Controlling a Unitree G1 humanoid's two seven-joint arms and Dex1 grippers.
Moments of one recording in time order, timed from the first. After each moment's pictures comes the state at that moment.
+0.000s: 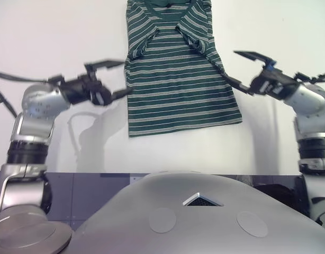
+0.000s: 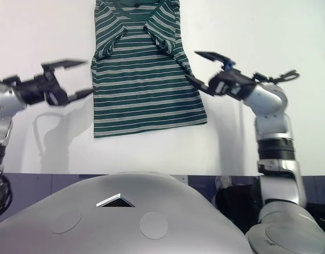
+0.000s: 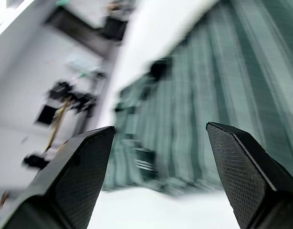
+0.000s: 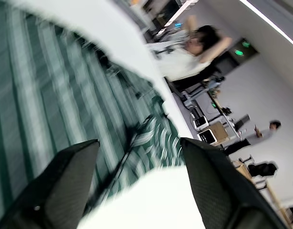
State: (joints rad) left arm 0.06 0.85 -0.09 0.15 0.10 -0.92 -0.84; right arm -0.04 -0.75 0.01 0.36 -0.09 -0.94 0.80
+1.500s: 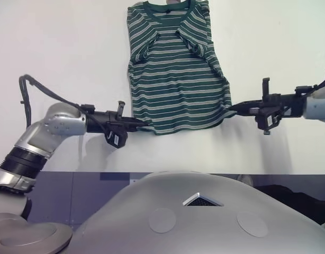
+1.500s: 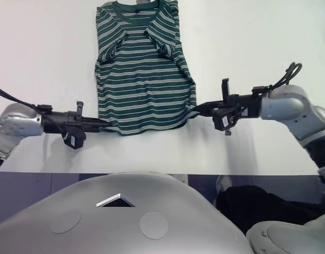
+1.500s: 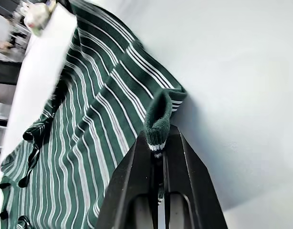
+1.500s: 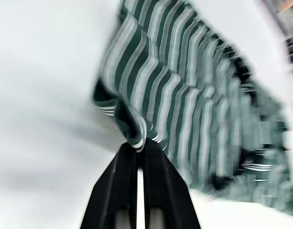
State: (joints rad) left arm -0.02 1.03 -0.44 -0.10 -0.09 -0.67 -1.01; right arm -0.19 -1.29 0.60 0.01 0.28 -0.64 1.01
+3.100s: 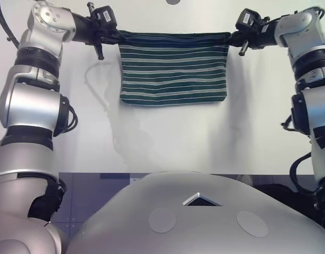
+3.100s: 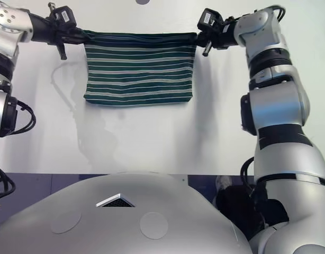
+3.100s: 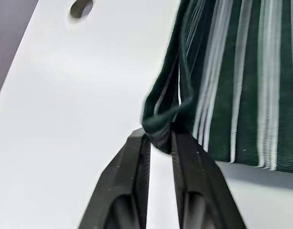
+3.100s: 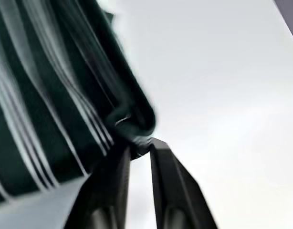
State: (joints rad) left arm -0.96 0.55 -0.41 1.22 0.13 -0.24 -1.00; right arm -0.98 -0.44 0.31 1.28 -0.17 -0.06 0.91
